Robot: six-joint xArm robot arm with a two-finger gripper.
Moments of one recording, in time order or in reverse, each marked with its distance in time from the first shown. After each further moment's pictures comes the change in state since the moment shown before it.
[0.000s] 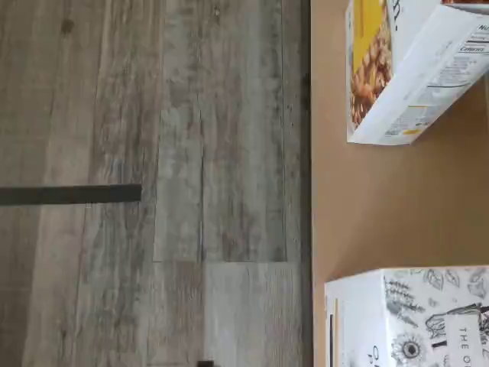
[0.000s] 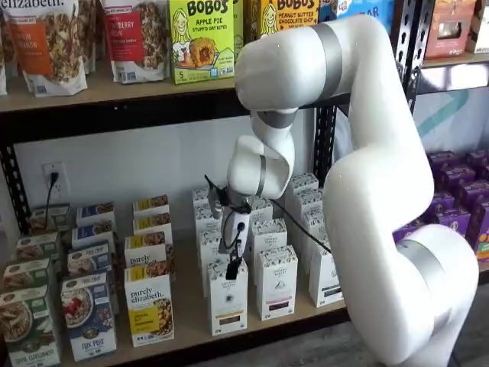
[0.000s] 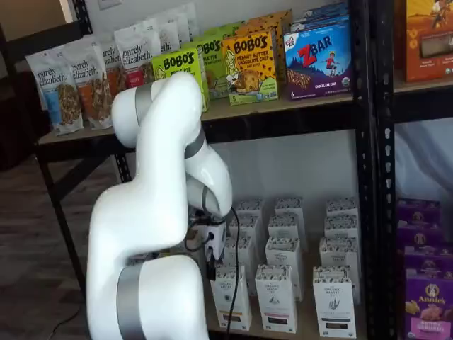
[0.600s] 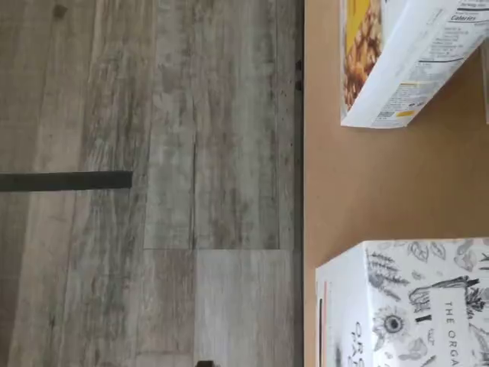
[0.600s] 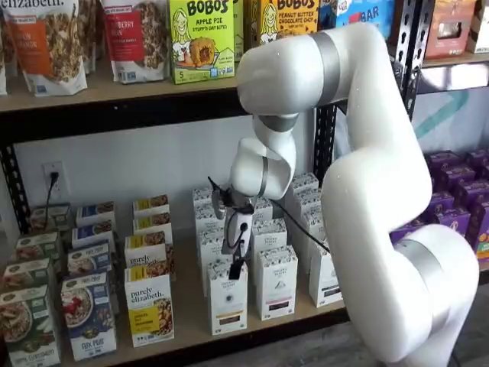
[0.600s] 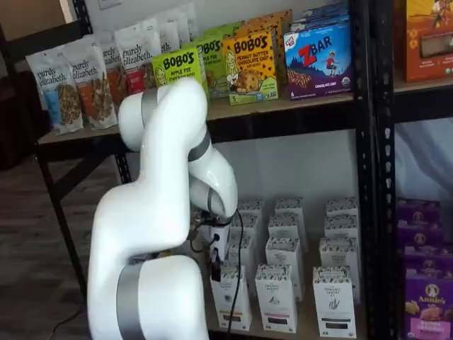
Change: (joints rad) arm -0.030 0.057 -0.067 -0.008 0.025 -0.020
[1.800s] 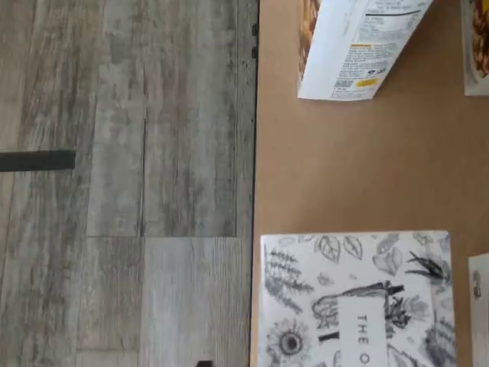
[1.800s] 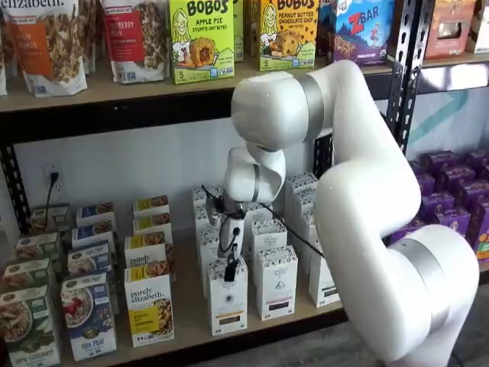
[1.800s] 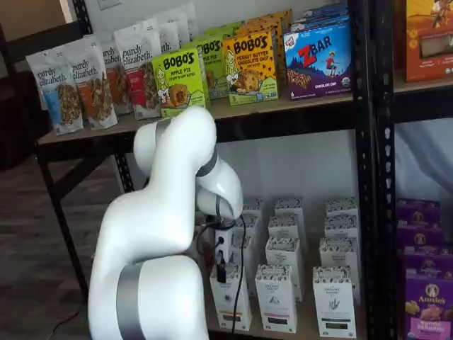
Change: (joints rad) arm -0.011 0.234 -0.312 -0.132 0.088 0.120
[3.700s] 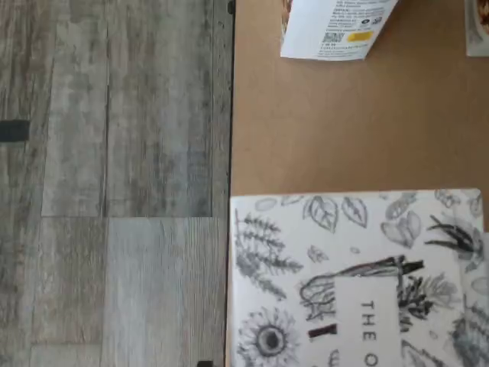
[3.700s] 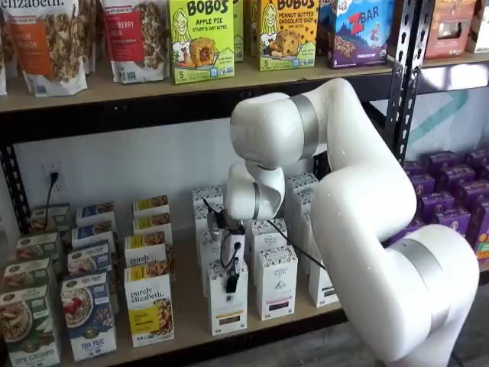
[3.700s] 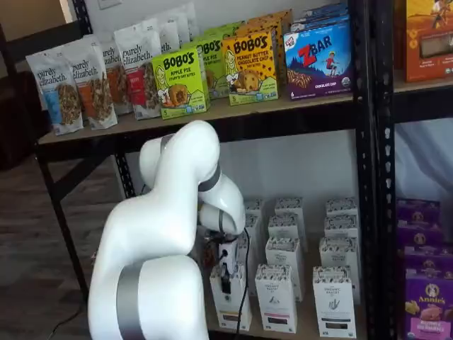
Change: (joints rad) arm 0.001 0.109 -0.062 -0.016 -0.087 0.006
